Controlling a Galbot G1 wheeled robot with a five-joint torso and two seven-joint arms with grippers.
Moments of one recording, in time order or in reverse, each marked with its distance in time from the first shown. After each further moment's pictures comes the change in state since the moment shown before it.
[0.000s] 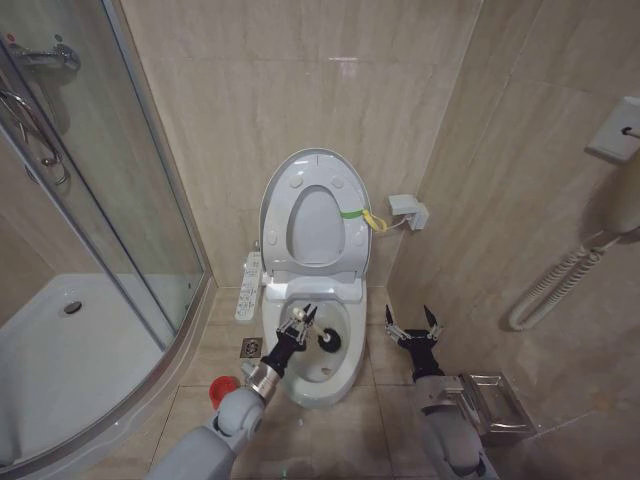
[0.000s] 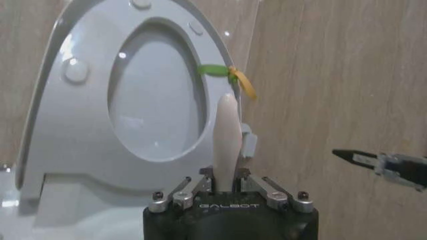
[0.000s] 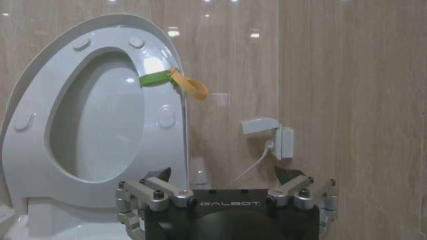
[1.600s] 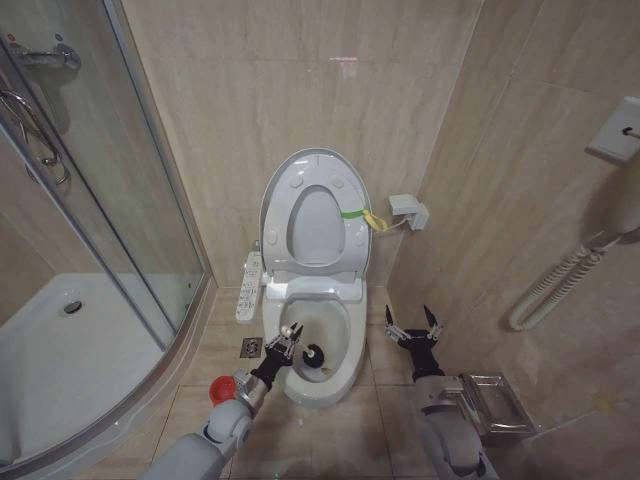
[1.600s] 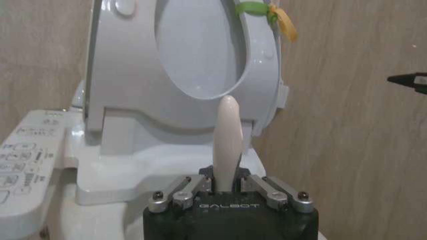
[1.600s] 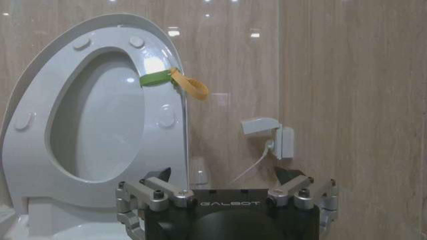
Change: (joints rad) left arm -0.045 0.024 0.027 0.187 -0.043 -0.002 0.005; right arm 0.000 0.000 0.000 0.000 0.000 0.000 0.000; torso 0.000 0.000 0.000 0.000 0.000
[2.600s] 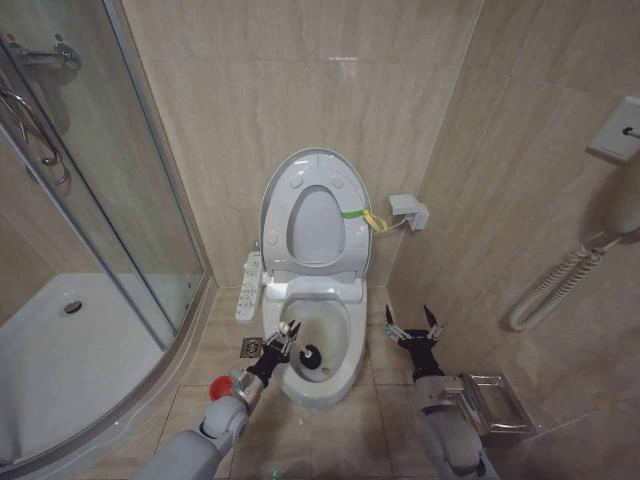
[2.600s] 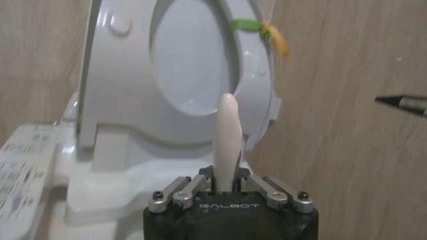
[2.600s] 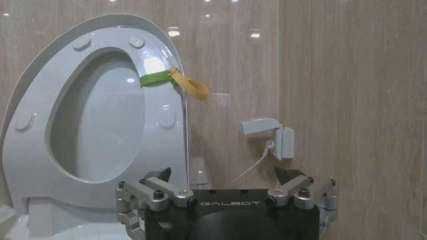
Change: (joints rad) left arm -0.006 0.034 0.004 -0.055 -0.030 0.002 0.027; right arm 0.000 0.000 0.000 0.000 0.000 0.000 0.000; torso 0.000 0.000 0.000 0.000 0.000
